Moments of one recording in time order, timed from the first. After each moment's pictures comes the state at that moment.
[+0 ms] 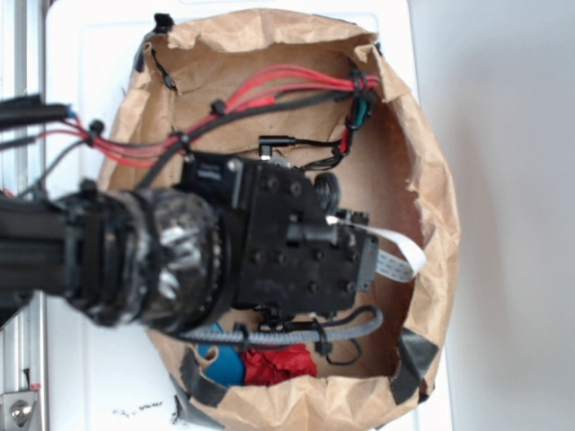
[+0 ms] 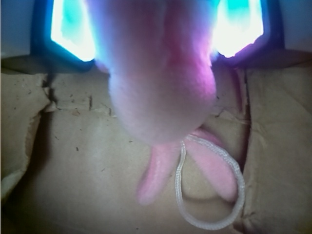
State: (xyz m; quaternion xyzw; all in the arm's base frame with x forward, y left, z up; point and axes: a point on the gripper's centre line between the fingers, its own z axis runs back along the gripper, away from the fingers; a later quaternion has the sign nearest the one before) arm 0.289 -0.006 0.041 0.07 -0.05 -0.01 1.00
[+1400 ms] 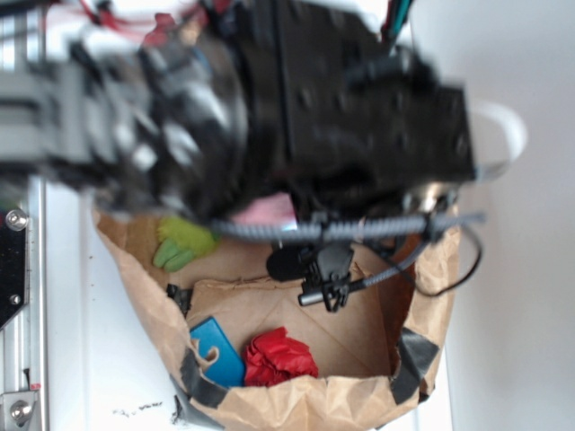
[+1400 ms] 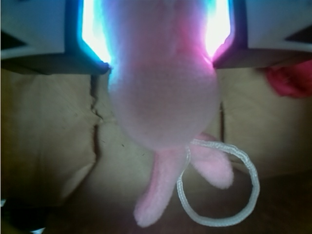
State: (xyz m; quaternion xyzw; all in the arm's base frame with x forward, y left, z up) arm 0.292 0.035 0.120 0.00 0.00 0.10 0.99
